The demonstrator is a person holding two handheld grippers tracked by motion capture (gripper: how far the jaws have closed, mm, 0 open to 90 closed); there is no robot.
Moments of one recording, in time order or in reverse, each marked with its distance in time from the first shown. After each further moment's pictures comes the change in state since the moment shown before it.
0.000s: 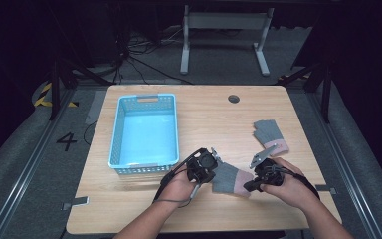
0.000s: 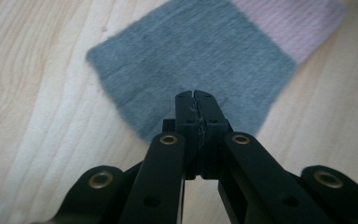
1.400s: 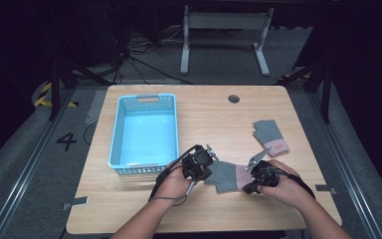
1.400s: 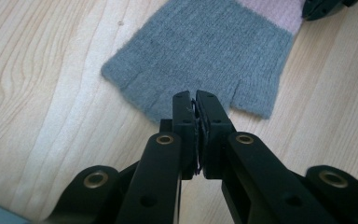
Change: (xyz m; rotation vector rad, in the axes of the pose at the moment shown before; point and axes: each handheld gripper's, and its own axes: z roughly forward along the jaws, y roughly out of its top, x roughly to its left) left arm 0.009 -0.005 -0.014 -0.011 -0.018 -0.024; right arm -0.012 -0.005 0.020 0.052 0.003 0.002
